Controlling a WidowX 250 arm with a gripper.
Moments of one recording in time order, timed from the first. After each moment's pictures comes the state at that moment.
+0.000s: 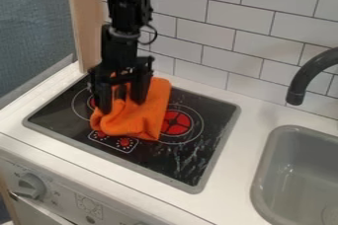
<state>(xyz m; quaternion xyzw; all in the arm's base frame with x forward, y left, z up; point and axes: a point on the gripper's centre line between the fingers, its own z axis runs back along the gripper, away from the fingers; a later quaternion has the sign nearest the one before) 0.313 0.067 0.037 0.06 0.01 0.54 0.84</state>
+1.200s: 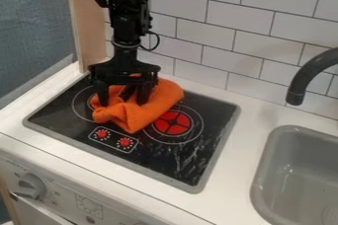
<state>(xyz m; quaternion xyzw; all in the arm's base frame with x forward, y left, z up) 0.337 0.075 0.009 0.04 -0.02 0.25 0.97</state>
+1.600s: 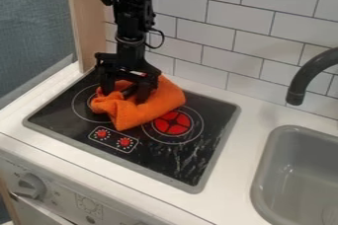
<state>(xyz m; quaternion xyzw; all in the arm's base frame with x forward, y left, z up) 0.333 0.072 0.009 0.05 0.03 0.03 1.00</state>
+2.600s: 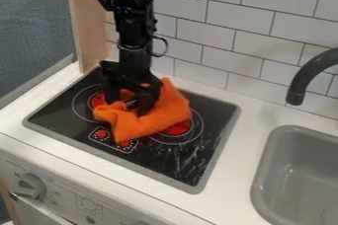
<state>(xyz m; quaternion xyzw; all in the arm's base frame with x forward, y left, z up) 0.319 0.030 0.008 0.01 0.03 -0.05 1.00</state>
